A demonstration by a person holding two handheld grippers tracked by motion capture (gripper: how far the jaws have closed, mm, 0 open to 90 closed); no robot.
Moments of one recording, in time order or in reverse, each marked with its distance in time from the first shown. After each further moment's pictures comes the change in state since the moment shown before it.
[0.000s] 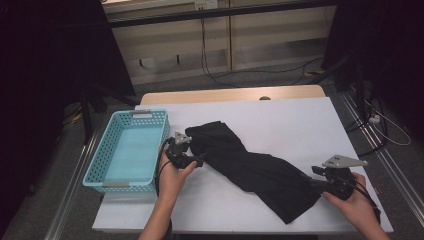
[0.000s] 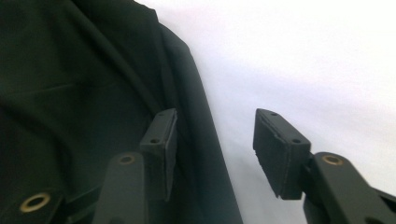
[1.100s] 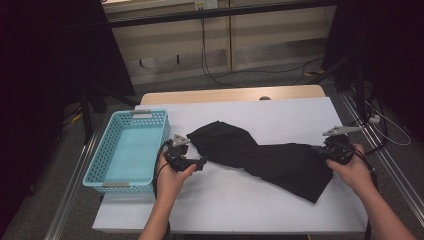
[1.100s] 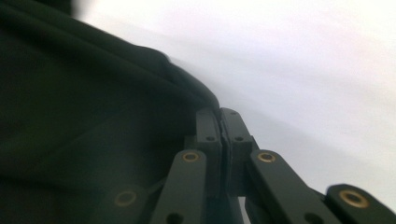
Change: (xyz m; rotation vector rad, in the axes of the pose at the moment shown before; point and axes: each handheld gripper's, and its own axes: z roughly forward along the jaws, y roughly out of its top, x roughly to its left) left arm -0.002 -0.005 -0.007 -0.011 -0.053 -0.015; right arm -0.067 0.048 0.033 0.095 -0.086 0.019
